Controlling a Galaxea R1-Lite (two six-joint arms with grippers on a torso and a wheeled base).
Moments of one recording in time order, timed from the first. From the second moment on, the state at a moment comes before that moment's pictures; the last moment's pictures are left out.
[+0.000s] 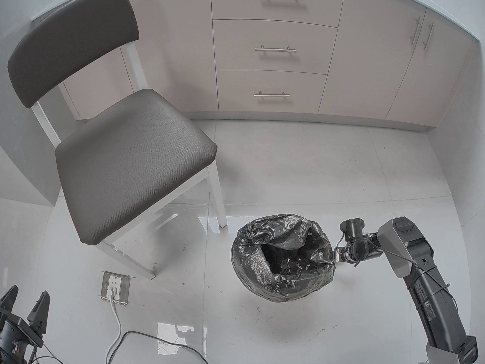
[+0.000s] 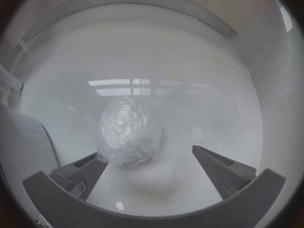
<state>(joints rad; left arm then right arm) 0.02 0.35 -0.16 0.02 0.07 -0.16 0.08 3.10 -2.00 -0.19 -0.30 0.10</state>
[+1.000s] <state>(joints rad) 0.02 0.29 -0.14 0.02 0.04 -0.15 0.12 3.07 -2.00 -0.14 -0.27 0.09</state>
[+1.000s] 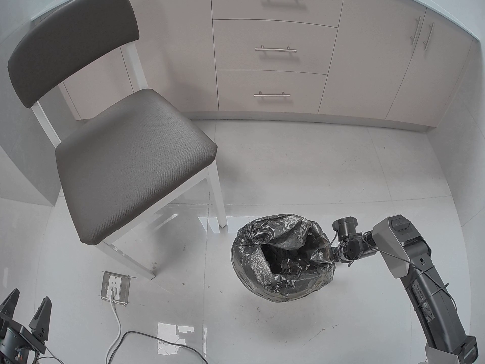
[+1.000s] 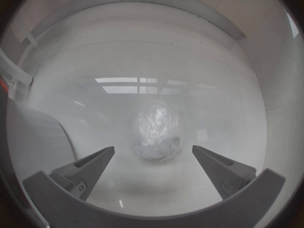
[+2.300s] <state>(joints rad) 0.02 0.26 -0.11 0.02 0.04 -0.15 0.09 3.08 -2.00 -0.23 -0.18 -0.03</state>
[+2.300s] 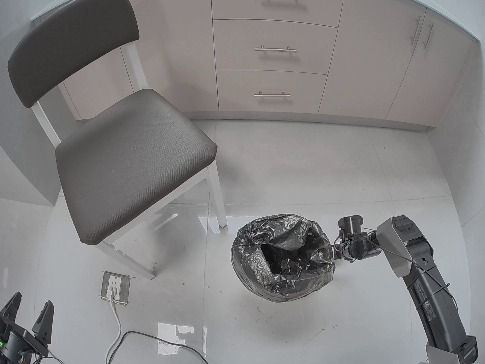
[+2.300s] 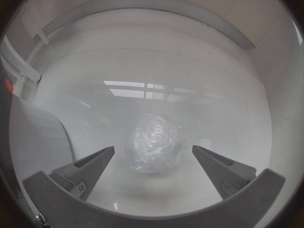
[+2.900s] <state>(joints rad) 0.02 0.25 -0.11 0.02 0.03 -0.15 0.08 3.08 -2.00 -0.24 -0.16 -0.02</state>
